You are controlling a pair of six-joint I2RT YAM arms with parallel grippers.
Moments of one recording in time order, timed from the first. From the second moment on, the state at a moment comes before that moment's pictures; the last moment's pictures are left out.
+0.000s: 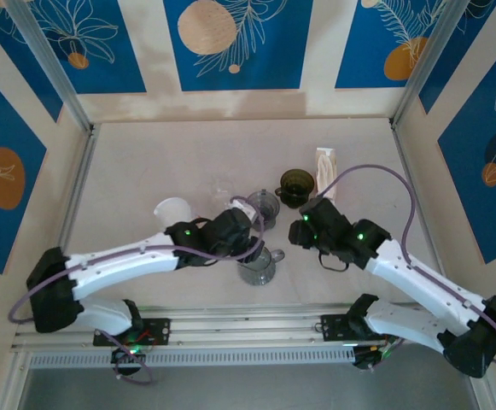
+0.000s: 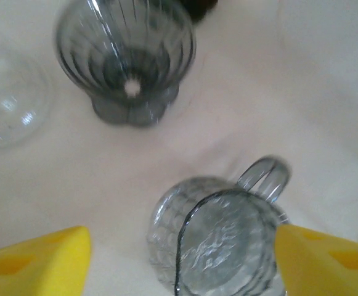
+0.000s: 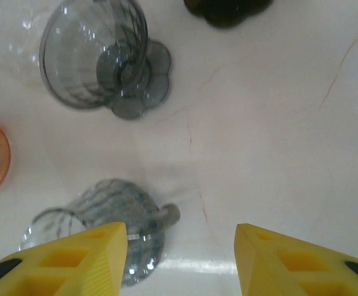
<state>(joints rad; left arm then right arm) -1.09 1.32 1.03 -0.53 -0.23 -0.48 0.72 0.99 0.90 -0.88 0.18 0.82</state>
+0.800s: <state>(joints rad) -1.09 0.80 0.76 -0.30 -0.29 -0.36 0.49 1.57 1.15 -0.67 -0.11 0.66</state>
